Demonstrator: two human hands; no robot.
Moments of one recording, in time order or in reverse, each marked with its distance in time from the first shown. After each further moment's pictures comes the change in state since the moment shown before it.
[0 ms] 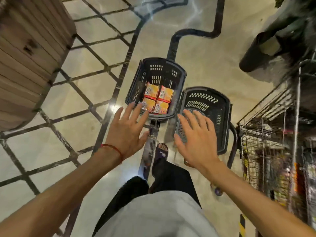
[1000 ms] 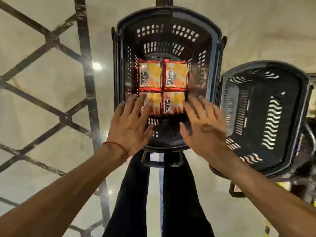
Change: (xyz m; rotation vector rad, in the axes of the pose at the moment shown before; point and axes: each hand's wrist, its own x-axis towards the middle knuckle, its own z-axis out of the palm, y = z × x) left_hand 0.402 -0.150 0.285 -0.134 -0.290 0.279; right_hand 0.348 0.021 0.330 0.109 -0.202 0.224
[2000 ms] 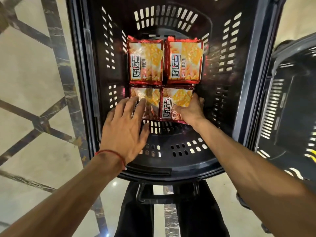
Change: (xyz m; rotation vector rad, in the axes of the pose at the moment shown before) left_hand 0.081 -0.015 0.135 -0.182 -0.155 -0.157; right_hand 0.111 0.025 0.258 0.882 -0.483 0.892
